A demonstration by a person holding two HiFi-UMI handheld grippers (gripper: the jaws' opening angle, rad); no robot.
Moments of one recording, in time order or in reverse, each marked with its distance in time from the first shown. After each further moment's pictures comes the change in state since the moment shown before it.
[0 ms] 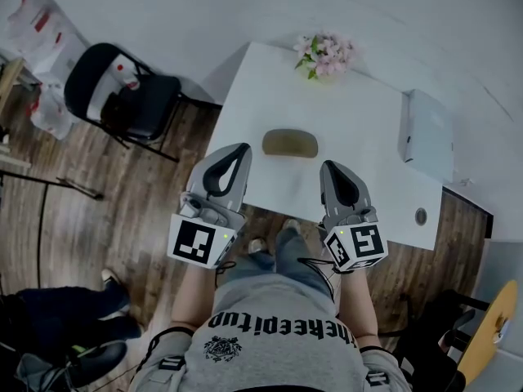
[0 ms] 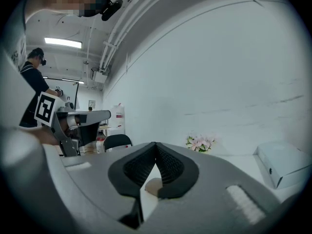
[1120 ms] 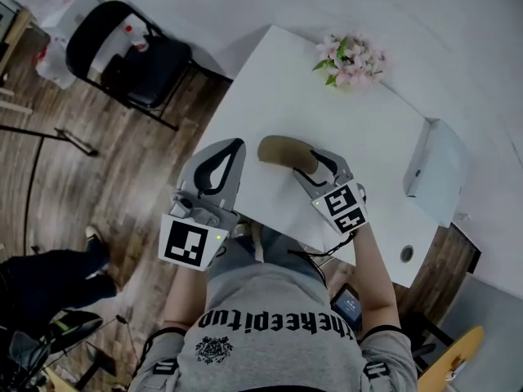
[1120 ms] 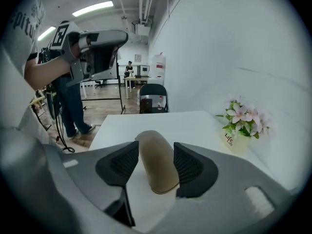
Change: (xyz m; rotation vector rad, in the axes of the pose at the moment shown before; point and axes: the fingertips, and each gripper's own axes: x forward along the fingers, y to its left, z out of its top) left arm 0.055 0.034 -0.038 -0.021 0.104 0.189; right arm 0.108 -0.037 -0.143 -0.370 0.559 0.517
